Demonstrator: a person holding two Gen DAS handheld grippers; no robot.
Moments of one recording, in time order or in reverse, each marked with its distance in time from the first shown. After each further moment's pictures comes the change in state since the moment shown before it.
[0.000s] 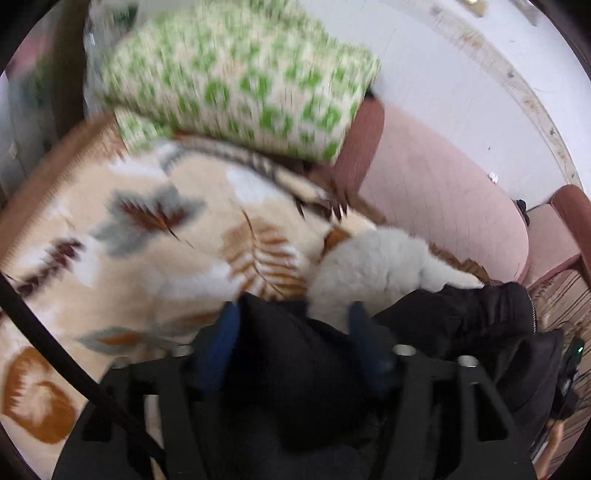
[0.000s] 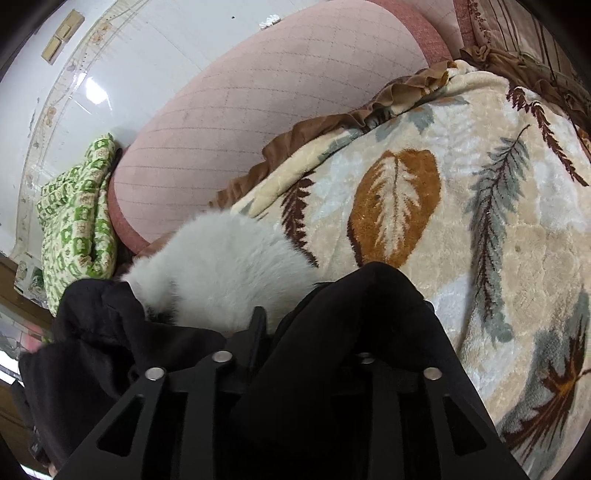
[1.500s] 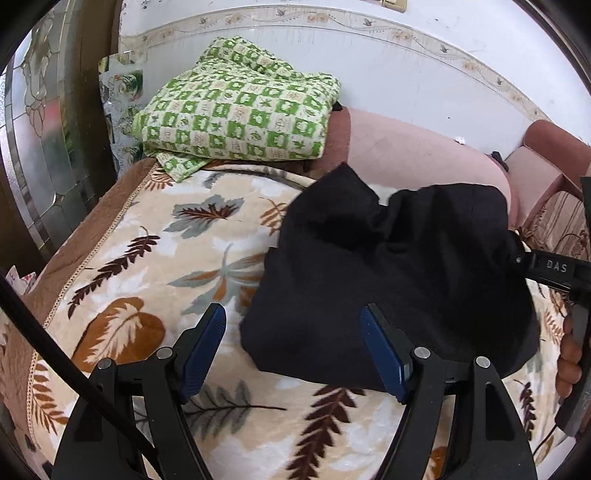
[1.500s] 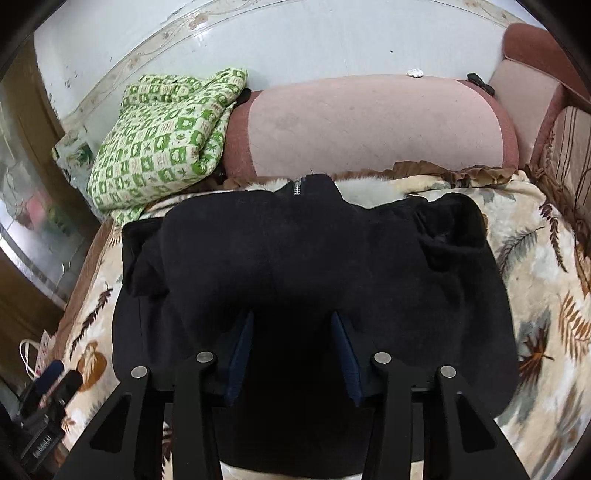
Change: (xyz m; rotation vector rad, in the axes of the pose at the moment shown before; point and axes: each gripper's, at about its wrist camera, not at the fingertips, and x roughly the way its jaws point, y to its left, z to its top) left arm -0.124 0.015 -0.116 0.196 -0.102 0.069; right arm -0.072 0.156 -0.127 -0.453 -0.054 -0.052
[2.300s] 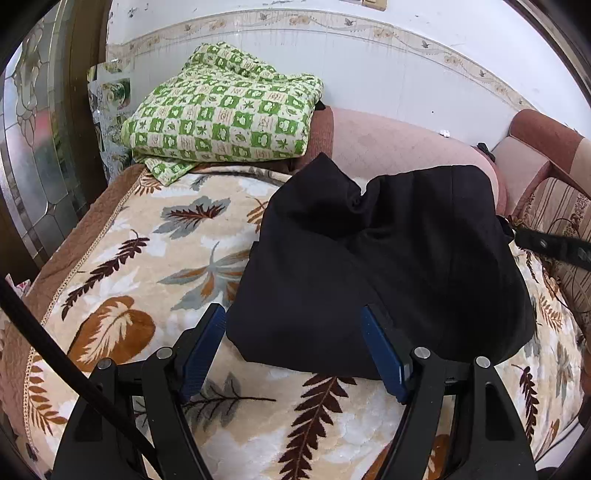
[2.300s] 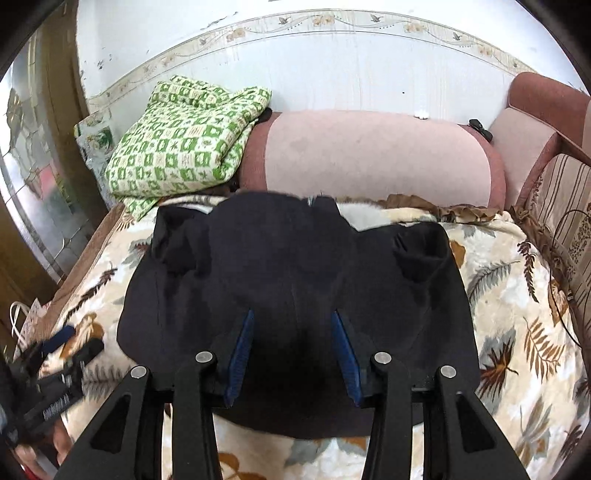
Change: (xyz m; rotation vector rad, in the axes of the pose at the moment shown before) left arm -0.003 -0.013 -0.013 0.042 -0.001 -0.045; right arm -0.052 0.021 -0.013 -0.122 -0.078 -0.059
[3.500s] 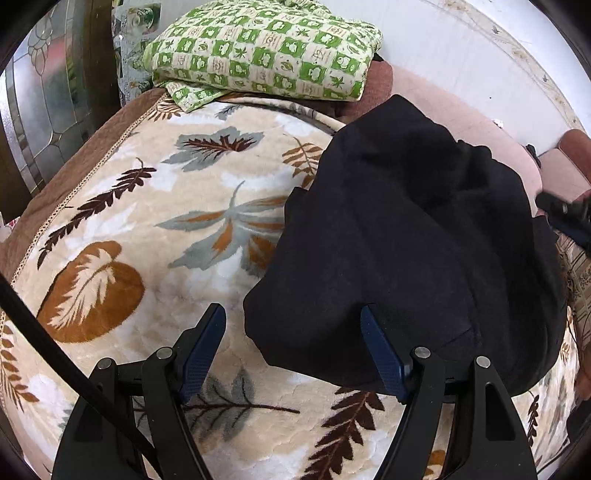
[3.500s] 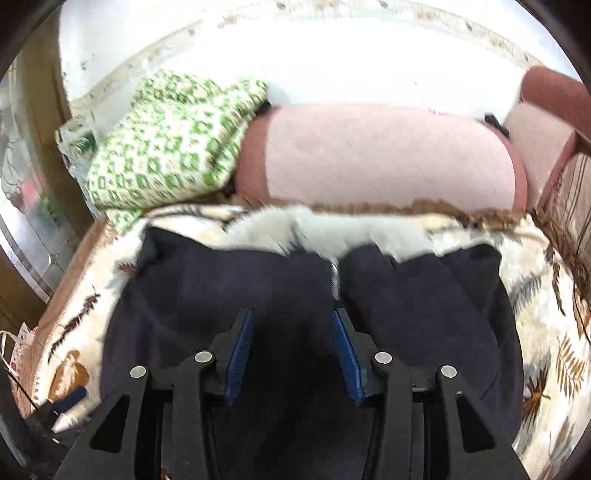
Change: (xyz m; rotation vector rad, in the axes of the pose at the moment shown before) left arm 0.078 0.043 -0.005 -0.163 0.199 0.048; right arm 0.066 0.035 0.031 -0.005 -0.027 0.011
